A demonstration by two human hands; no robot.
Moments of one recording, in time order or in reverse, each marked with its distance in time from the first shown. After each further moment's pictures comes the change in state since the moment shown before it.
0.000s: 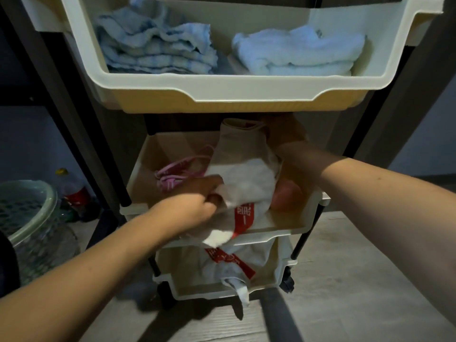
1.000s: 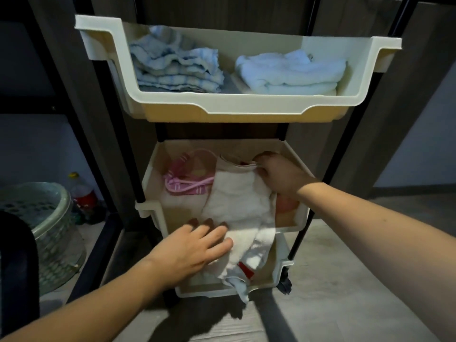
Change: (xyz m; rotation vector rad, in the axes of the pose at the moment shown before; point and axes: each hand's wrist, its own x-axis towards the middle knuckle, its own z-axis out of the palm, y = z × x) left_hand -0.061 -0.034 0.059 0.779 -0.036 0.516; right_hand -0.073 0.000 0.002 0.116 -0.224 -0.264
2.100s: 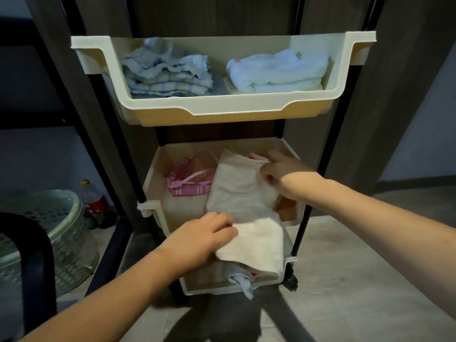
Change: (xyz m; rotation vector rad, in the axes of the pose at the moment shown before) left_hand 0.019 0.003 -0.007 -0.282 0.234 0.024; right_hand -0.054 -0.012 -0.034 -0.176 -0.019 -0.112
